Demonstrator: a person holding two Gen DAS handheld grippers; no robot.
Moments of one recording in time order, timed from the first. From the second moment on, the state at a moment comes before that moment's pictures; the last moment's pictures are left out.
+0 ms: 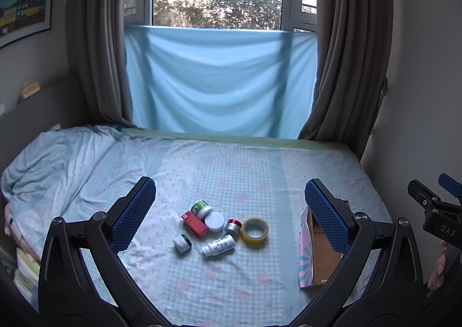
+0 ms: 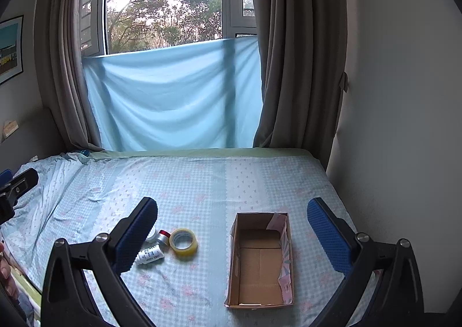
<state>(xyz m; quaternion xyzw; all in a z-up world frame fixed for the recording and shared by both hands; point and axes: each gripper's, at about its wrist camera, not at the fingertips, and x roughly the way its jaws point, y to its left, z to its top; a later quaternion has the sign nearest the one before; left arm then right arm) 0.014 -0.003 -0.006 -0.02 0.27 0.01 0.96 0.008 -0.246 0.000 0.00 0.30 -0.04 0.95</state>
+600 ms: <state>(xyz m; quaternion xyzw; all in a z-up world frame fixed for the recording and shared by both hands) 0.014 -0.006 -0.006 -0.03 0.27 0.01 0.96 0.005 -0.255 -0.001 0.01 0.29 -0.04 0.95</state>
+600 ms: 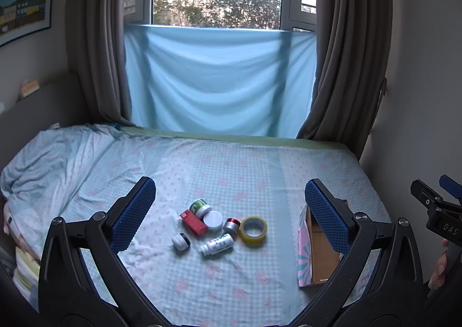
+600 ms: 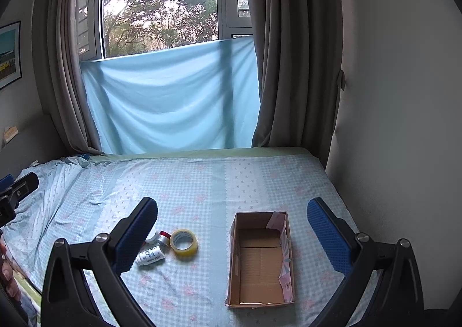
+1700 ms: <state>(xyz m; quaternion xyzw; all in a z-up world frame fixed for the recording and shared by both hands) 0.024 -0.001 -0.006 -0.02 0.27 0.02 0.96 0.010 -0.252 0.000 0.01 0.30 -0.04 0.95</state>
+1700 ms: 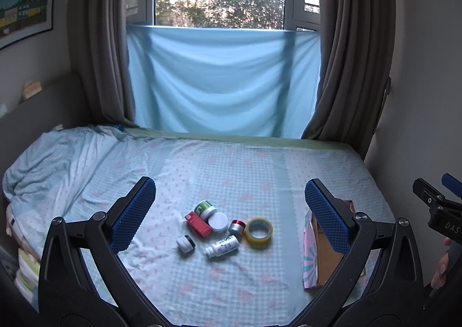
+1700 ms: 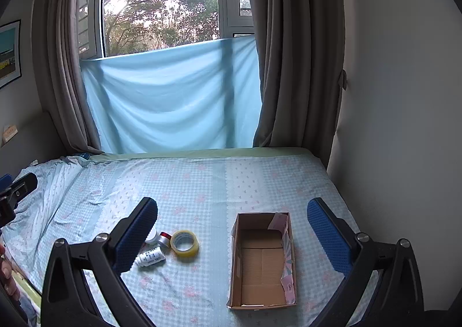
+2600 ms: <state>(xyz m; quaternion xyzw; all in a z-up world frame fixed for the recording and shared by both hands) 0.112 0.017 -0.100 0.00 0.39 0.01 0.92 0.050 -0.284 -0.043 0.02 0.37 -0.06 0.93</state>
